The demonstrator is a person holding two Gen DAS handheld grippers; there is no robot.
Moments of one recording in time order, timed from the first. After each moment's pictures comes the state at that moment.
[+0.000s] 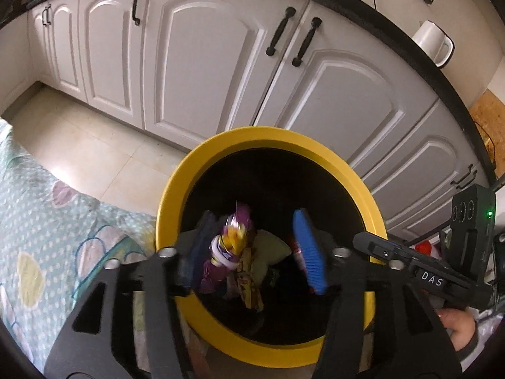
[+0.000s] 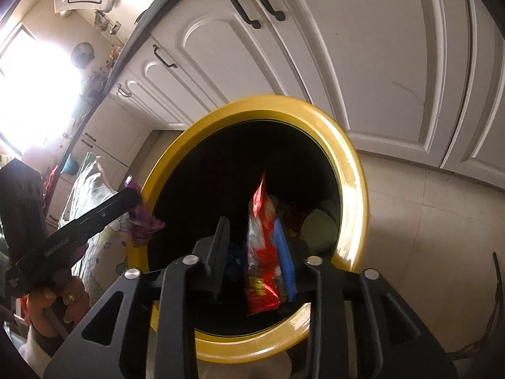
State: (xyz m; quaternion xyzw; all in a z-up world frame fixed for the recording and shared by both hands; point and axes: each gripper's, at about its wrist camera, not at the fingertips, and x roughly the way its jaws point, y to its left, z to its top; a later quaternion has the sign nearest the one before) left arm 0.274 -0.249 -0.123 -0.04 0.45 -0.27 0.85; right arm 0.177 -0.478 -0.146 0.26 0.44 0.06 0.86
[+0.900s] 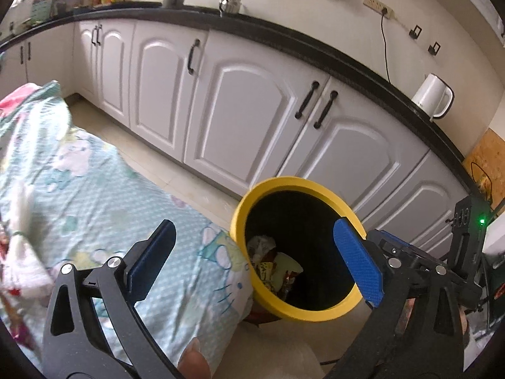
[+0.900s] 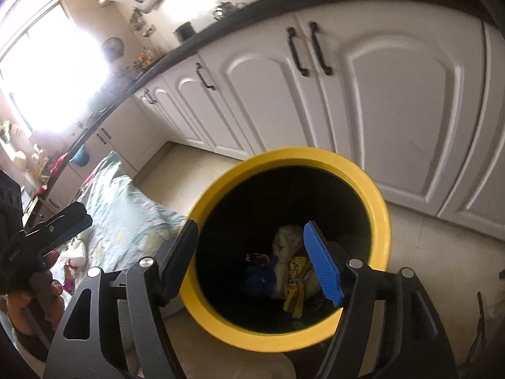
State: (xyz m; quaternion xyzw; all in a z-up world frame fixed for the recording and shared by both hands) left arm 0.213 -0.155 -0.038 -0.09 0.37 -0.20 0.90; right arm 0.159 -0.427 -0.072 0.19 0.37 0.08 0.91
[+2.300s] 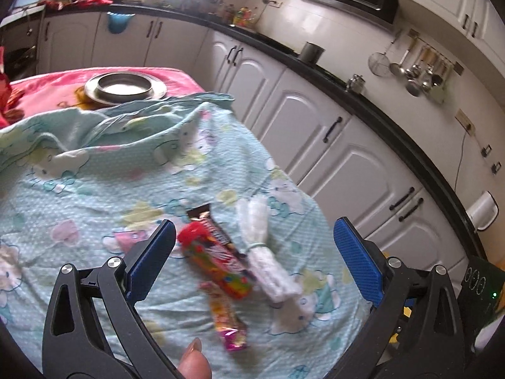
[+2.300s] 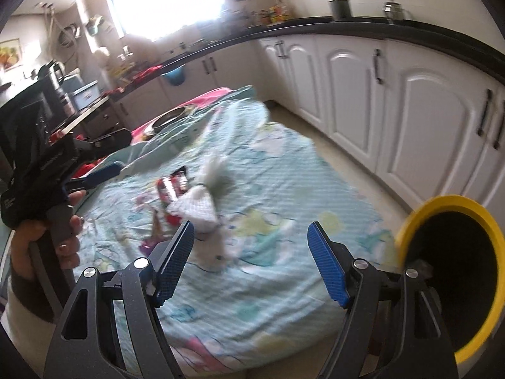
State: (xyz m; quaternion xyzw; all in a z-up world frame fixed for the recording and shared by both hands) left arm 0.162 0.107 -0.025 -0.23 0.31 0.00 0.92; right arm 0.169 -0.164 -0.031 0.02 0.38 0.30 0.88
